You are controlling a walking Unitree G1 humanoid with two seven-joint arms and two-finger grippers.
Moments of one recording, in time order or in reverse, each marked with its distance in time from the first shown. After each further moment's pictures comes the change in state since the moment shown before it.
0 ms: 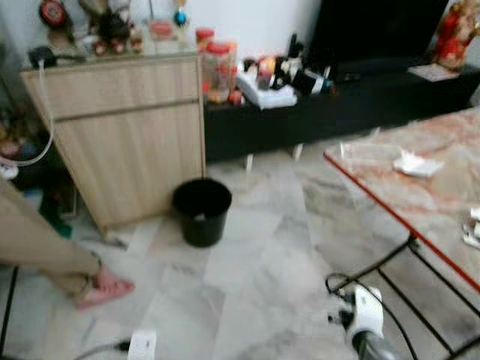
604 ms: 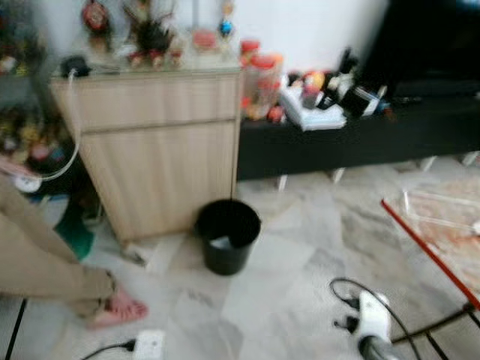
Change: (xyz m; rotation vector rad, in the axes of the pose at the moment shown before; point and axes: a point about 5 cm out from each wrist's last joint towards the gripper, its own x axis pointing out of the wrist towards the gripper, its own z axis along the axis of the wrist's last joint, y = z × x) left arm 0.000 -0.004 0.001 0.007 0.002 -0.018; right arm 0.002 0.002 0.009 0.036 -0.023 -0.009
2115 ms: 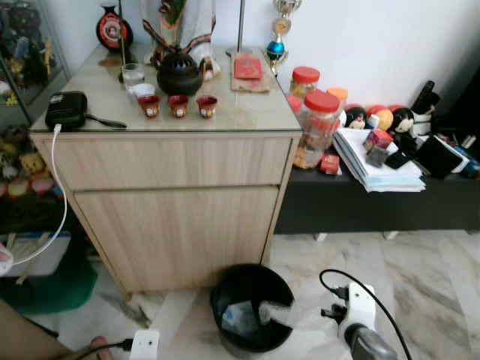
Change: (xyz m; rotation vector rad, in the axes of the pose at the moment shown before) left arm -0.001 0.016 0.000 0.008 0.001 0.045; right arm 0.004 0.028 0.010 0.000 -0.026 0.074
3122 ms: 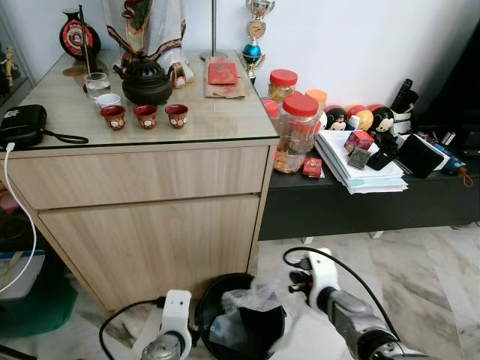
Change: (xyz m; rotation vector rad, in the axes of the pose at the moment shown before) left arm 0.005 -0.049 0.072 0.032 -0.237 -0.210; right arm 0.007 0.082 0.058 -0.327 -0.063 0.485
